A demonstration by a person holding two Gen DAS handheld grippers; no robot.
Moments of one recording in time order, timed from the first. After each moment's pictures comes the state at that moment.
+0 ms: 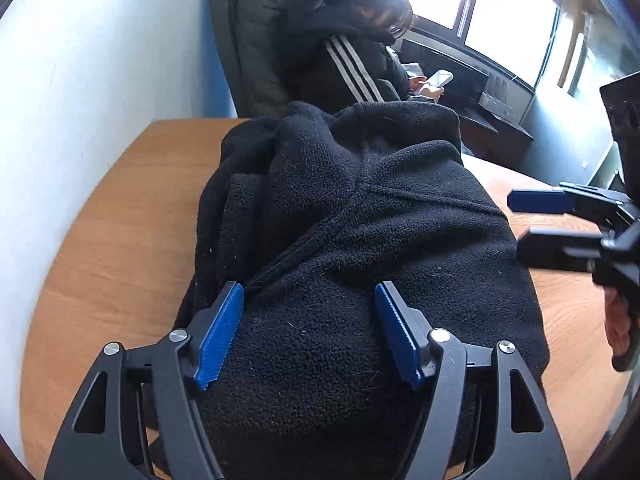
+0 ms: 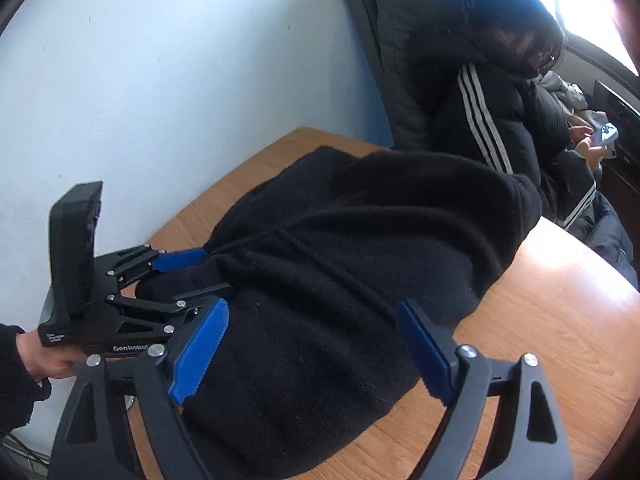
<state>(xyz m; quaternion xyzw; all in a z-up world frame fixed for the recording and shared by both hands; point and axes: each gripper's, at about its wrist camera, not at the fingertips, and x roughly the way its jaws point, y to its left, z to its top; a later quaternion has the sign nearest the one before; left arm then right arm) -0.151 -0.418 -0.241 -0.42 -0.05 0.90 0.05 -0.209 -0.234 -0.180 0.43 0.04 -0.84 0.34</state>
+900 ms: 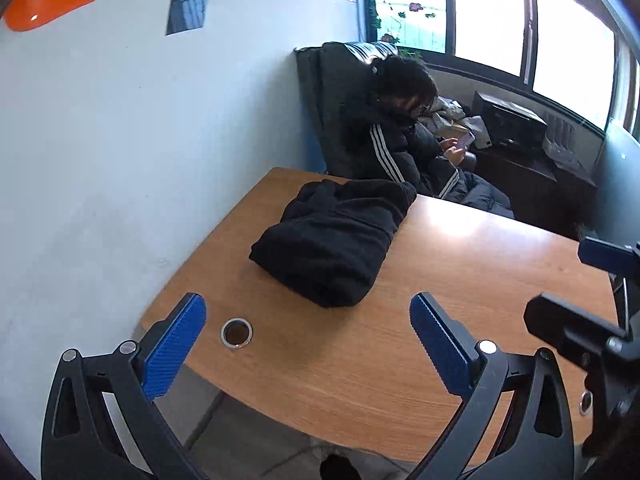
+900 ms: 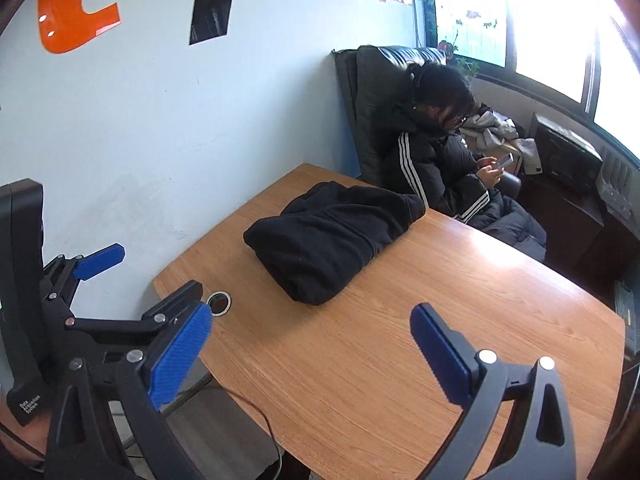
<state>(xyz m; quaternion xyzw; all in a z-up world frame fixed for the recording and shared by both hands) 0.161 -0.233 0.058 -0.37 -0.03 0.91 -0.20 0.096 -0.090 0.063 0.38 0.07 -0.88 0.29</state>
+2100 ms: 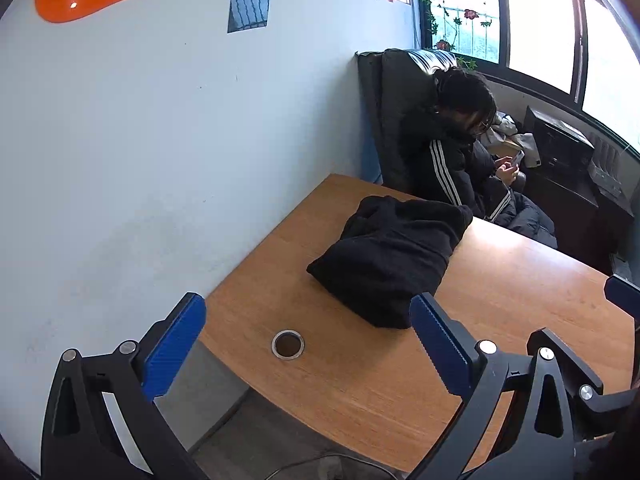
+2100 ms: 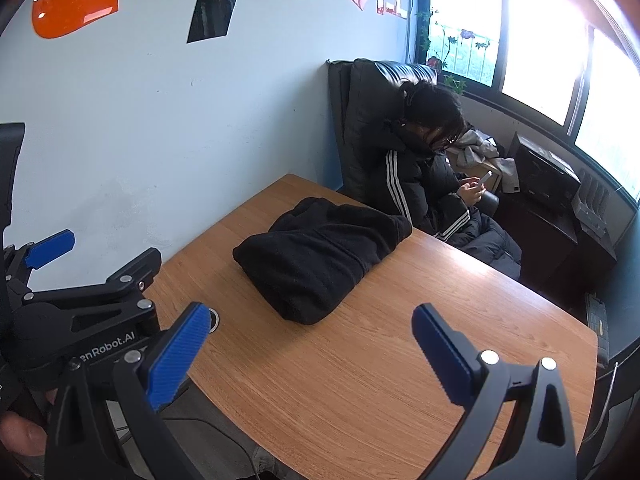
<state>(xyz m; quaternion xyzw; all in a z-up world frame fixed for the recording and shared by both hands) 0.134 -0.286 0.081 -0.38 -0.04 0.88 -0.28 0.077 -0.152 0.085 0.38 0.10 -0.89 0.25</state>
